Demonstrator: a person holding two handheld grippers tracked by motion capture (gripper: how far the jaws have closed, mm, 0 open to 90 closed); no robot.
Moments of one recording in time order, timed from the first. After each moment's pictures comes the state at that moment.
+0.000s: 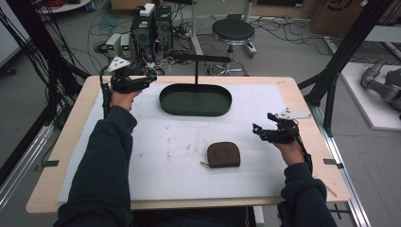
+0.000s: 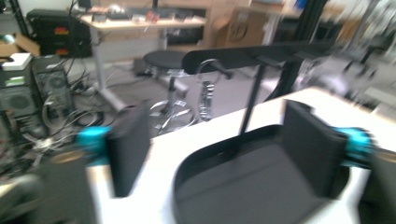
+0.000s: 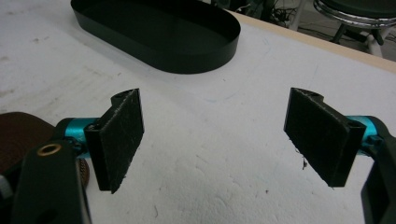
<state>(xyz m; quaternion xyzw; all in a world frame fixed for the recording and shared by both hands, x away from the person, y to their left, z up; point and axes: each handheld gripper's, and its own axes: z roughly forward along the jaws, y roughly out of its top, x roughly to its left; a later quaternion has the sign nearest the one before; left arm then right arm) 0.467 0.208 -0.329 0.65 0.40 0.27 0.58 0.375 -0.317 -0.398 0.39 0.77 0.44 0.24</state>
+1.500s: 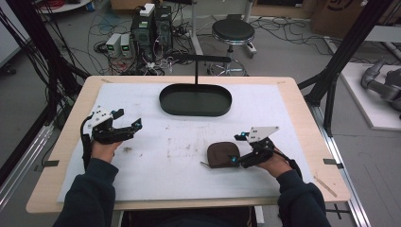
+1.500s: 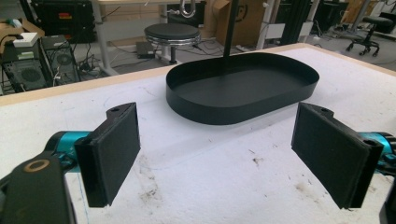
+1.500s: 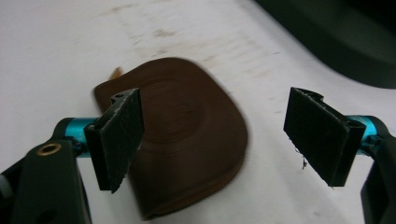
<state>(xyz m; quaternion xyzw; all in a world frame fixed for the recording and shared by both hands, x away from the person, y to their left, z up) 0.354 0.241 -0.403 0.68 0.40 0.28 0.55 0.343 -0.249 -0.418 0.17 0.88 0.43 0.12</state>
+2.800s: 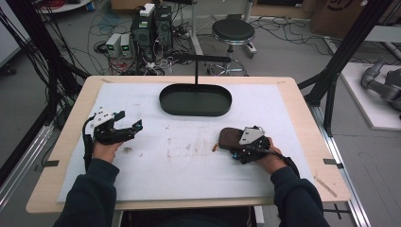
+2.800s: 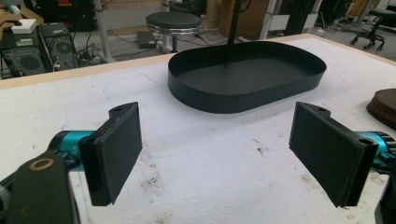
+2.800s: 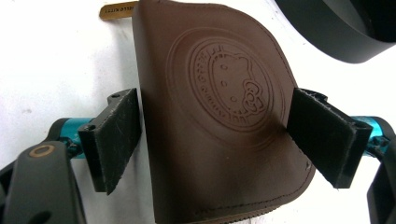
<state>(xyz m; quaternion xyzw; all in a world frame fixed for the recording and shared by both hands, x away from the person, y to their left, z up) 0.358 0.241 -0.411 0.68 0.42 0.27 0.54 0.362 -0.245 -0.442 0.15 0.91 0.30 0.25</state>
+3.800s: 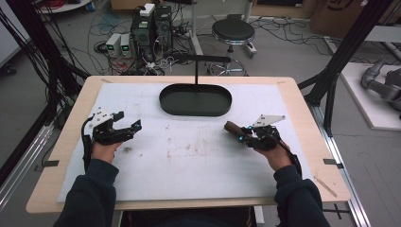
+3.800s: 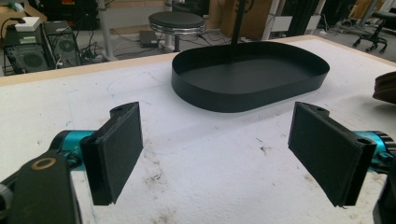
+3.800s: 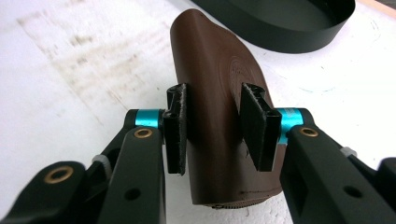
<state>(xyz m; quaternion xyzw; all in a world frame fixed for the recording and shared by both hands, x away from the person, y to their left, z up) 0.357 0.244 -0.413 0.68 0.42 0.27 0.54 0.363 -0.264 -0.402 0.31 0.85 0.39 0.17</state>
